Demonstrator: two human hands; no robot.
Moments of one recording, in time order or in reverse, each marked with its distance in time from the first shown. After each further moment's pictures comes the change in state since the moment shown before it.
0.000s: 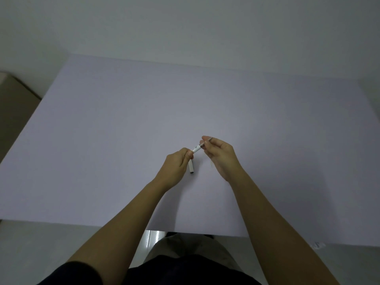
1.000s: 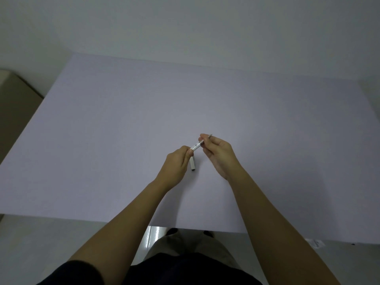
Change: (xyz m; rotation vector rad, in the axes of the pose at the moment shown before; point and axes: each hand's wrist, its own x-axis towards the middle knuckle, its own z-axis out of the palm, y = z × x) left_hand -0.010 0.003 0.000 0.053 0.045 0.032; right_hand -0.010 -0.005 0.013 0.022 -0.016 0.055
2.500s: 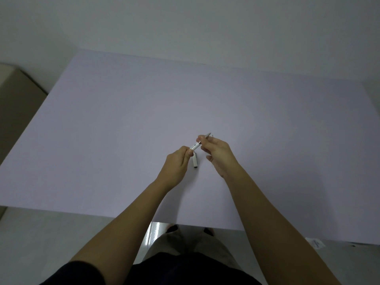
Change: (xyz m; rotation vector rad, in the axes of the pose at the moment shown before) left_hand -0.013 -0.004 -0.002 -0.075 0.019 -0.070; right_hand -0.005 0.001 0.014 -0.180 0.038 0.112
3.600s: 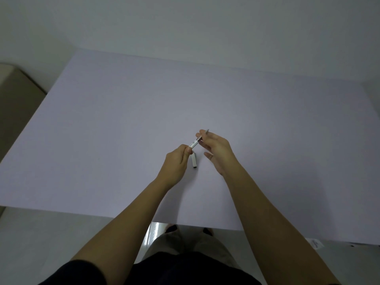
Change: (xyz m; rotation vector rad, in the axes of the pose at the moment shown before) left_hand 0.003 0.004 0.000 -0.024 0.002 -0.056; right_hand -0.002 -0.009 0.004 0.060 0.057 0.004
